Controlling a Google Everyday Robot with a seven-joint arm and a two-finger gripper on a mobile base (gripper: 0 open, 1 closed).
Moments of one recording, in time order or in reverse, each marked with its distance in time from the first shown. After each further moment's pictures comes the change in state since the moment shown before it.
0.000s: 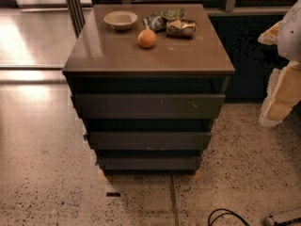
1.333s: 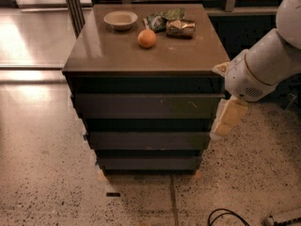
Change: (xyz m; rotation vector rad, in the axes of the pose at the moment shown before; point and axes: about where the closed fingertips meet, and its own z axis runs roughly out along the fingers) arm -0.038 -0.007 0.127 -0.031 -0.199 -0.059
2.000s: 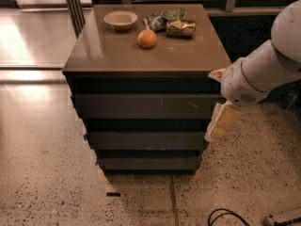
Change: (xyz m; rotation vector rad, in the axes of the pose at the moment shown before) arm 0.001 -0.001 0.026 -0.020 -0.062 0.020
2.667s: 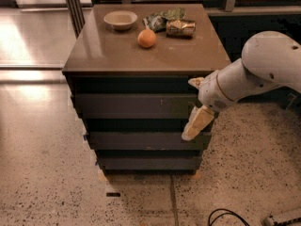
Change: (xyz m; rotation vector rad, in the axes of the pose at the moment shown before) arm -0.020 -0.019 0.075 -0.026 -0.149 0.014
